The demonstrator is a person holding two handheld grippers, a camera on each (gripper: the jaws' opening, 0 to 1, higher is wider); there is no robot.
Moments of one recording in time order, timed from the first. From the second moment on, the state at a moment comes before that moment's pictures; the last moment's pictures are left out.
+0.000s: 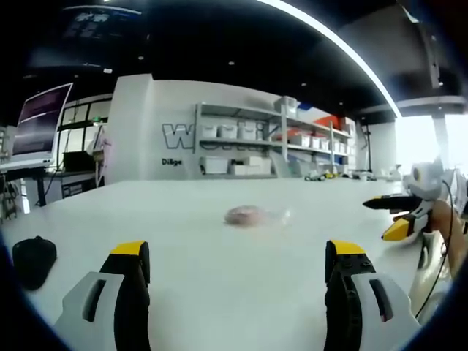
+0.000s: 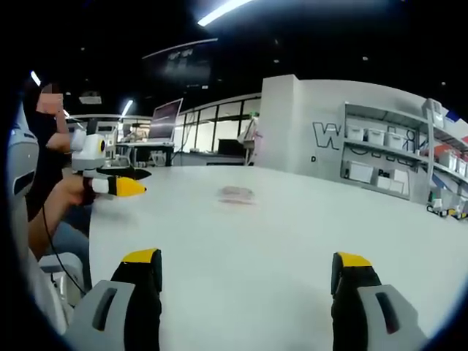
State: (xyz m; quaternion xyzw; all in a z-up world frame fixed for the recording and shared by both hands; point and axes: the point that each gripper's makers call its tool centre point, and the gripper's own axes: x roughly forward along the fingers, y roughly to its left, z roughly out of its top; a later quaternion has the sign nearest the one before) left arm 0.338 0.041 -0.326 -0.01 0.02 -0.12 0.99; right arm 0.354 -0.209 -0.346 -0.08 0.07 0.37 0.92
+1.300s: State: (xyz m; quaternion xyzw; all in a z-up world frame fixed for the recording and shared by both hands) left arm 0.341 0.036 -0.324 -0.02 0.02 -0.12 0.99; right arm 0.351 -0.206 -0.343 -0.08 0.07 0.38 0.92
